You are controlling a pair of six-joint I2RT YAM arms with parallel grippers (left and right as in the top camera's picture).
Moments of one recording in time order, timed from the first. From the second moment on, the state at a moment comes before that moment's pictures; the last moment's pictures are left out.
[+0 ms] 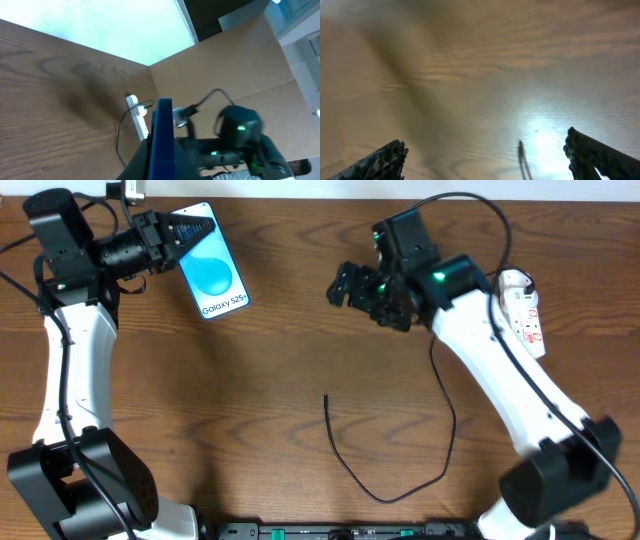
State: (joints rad) left arm 0.27 1.68 1.41 -0.11 1.33 -0.72; right arm 0.47 1.80 1.69 -0.96 -0.22 0.77
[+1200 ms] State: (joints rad) left arm 0.35 1.68 1.41 -0.11 1.33 -0.72; right arm 0.77 2.11 1.69 -1.11 -0.05 0.74
